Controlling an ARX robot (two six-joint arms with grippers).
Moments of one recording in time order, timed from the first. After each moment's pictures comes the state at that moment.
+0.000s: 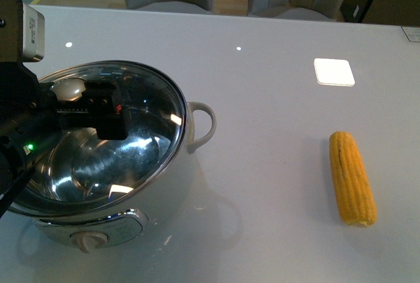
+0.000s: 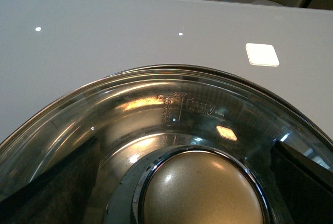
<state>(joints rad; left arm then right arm) -0.35 2.02 0.42 1.22 -0.20 -0.14 0.00 0.01 0.02 0.00 0.00 0.00</state>
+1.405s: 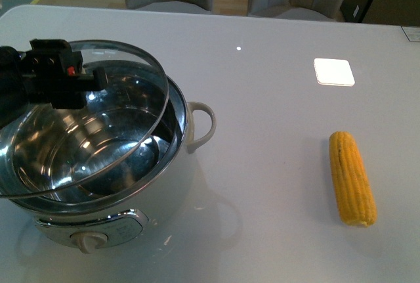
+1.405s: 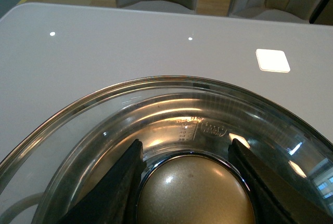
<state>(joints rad) -0.31 1.80 0.43 1.04 -0.21 -0.11 0.00 0.01 0.02 0.00 0.00 0.00</state>
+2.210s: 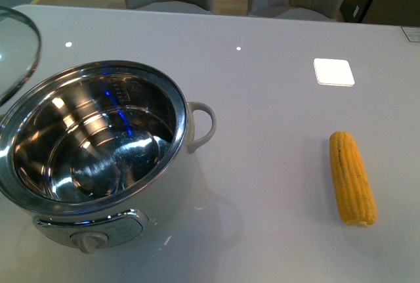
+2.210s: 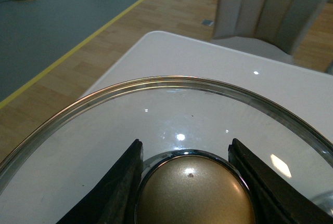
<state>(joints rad) 0.21 1.71 0.46 1.00 -0.06 -0.04 0.00 0.01 0.02 0.00 0.00 0.00</state>
